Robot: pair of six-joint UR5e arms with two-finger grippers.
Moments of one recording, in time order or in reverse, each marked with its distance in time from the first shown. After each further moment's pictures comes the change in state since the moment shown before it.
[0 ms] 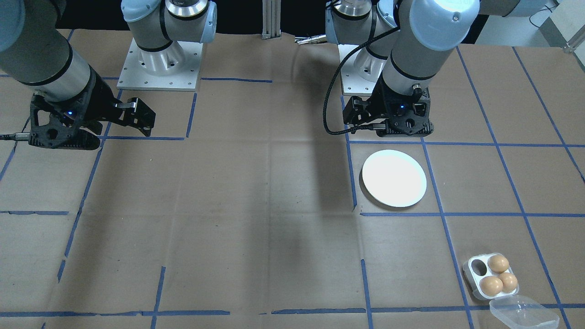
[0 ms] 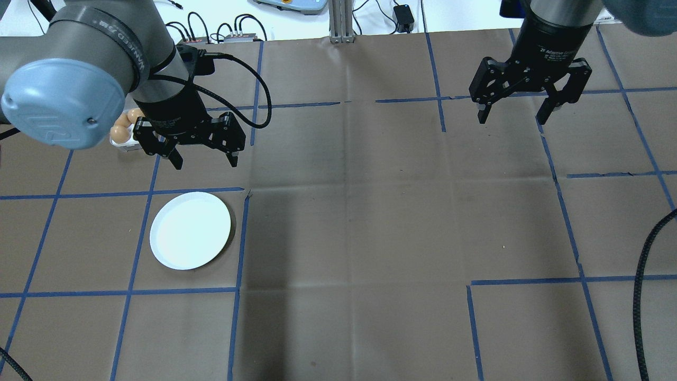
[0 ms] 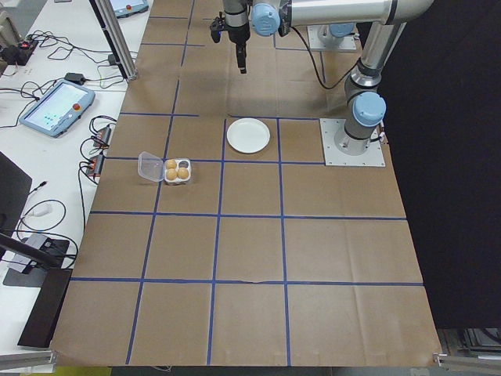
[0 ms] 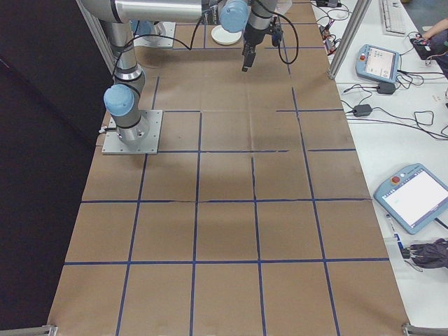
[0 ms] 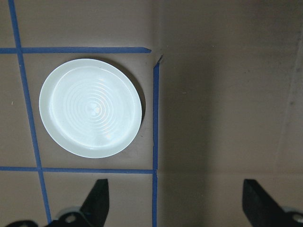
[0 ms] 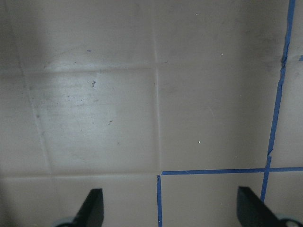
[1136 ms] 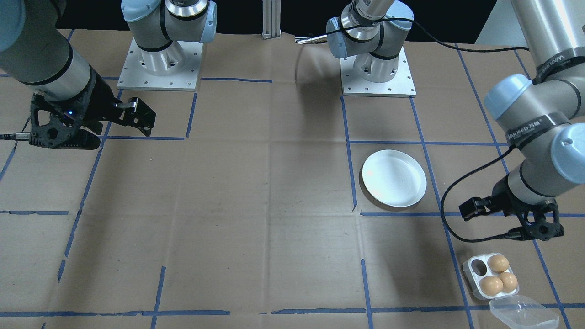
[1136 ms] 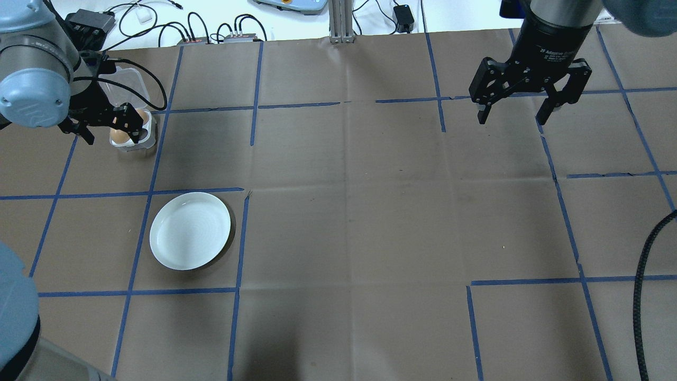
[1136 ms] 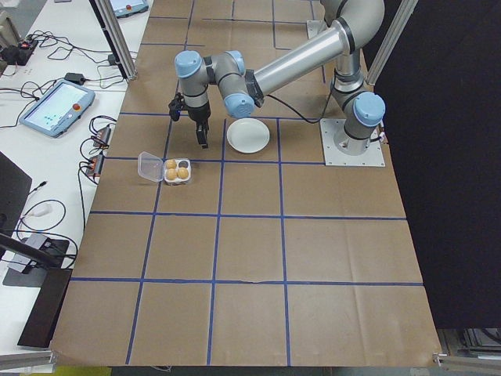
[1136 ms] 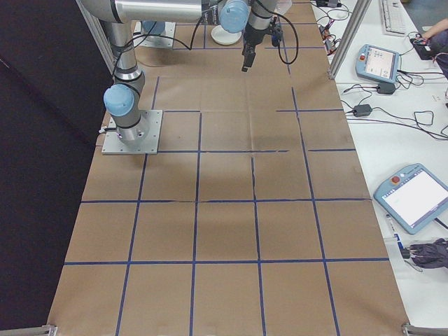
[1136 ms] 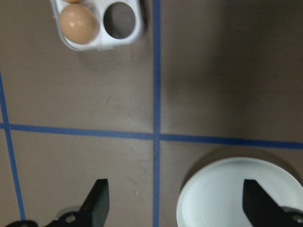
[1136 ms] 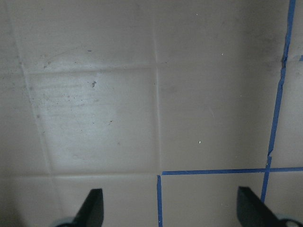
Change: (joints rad) left arm 0.396 -0.356 0.068 0.407 0.144 0.309; right arm 0.000 0.001 0.000 0.000 0.001 0.000
